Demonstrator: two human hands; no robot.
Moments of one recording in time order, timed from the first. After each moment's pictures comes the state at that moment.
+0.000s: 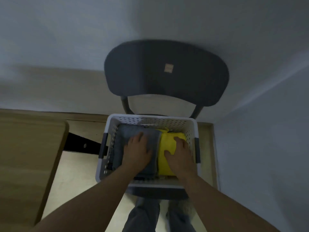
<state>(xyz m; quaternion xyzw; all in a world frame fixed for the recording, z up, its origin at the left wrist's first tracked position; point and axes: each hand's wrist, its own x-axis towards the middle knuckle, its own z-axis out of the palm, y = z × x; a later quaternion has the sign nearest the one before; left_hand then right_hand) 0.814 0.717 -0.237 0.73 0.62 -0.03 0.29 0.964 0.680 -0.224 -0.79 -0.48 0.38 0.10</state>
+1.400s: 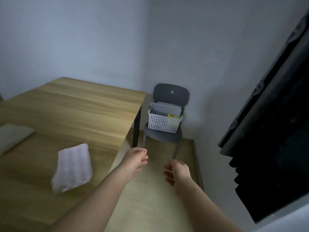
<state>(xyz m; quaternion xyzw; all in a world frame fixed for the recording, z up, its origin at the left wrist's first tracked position) 0.615 -0.028 0.040 0.38 0.61 0.36 0.59 0.756 -0.056 0.032 -0.68 -0.22 0.54 0.44</state>
